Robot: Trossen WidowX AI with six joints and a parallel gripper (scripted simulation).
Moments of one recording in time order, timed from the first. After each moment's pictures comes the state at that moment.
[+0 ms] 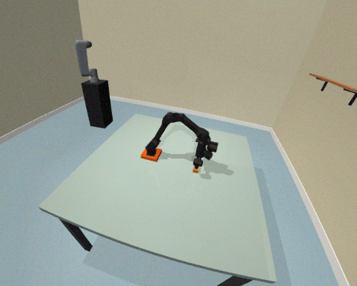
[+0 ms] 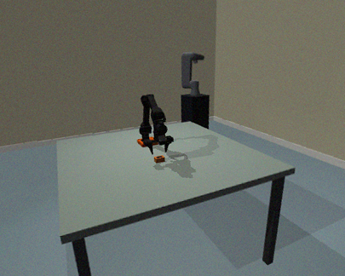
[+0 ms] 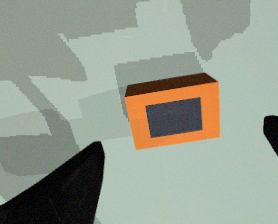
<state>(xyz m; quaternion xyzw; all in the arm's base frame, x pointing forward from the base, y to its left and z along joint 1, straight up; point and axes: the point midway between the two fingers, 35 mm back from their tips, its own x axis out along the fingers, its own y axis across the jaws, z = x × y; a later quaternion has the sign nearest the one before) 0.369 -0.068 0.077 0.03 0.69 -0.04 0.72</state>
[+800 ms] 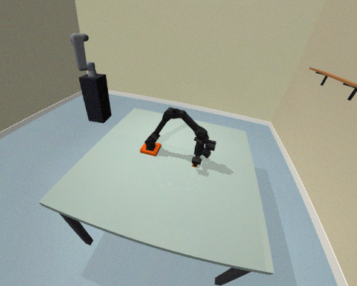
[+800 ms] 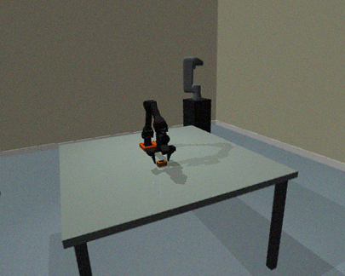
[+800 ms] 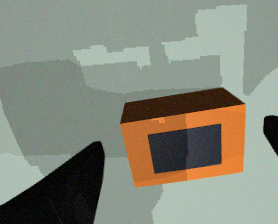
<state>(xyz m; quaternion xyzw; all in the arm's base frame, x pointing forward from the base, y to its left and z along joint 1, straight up) 0.372 -0.068 0.041 0.03 0.69 -0.04 0.72</state>
